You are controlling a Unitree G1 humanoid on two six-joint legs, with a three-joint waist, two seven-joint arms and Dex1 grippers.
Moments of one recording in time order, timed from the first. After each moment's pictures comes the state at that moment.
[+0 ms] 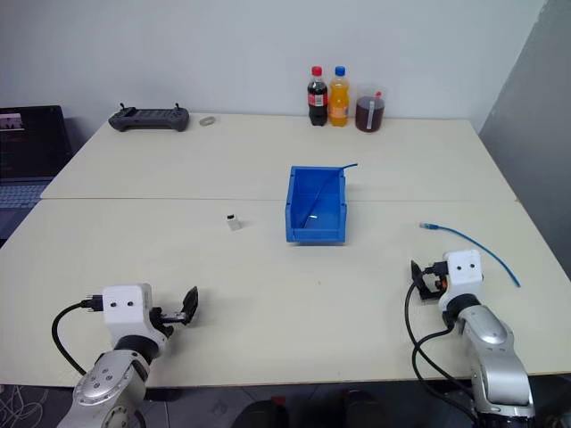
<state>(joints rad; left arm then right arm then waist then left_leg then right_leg) 0.28 0.23 0.26 -0.54 -0.19 0.53 -0.10 0.02 -0.35 -0.19 -0.27 0.17 0.42 0.26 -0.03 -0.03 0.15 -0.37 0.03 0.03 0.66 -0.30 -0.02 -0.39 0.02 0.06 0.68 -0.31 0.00</state>
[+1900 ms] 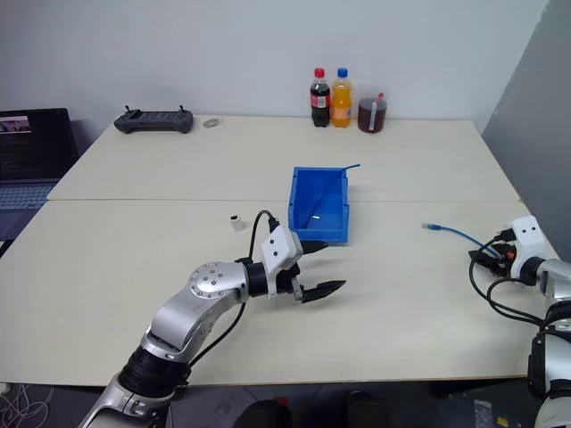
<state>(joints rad) -0.39 0.38 -0.31 -0.24 -0.26 0.46 -0.76 -0.72 -0.83 -0.15 1.22 0.07 0.00 0.88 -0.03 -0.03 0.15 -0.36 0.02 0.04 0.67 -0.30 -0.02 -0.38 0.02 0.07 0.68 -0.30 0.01</state>
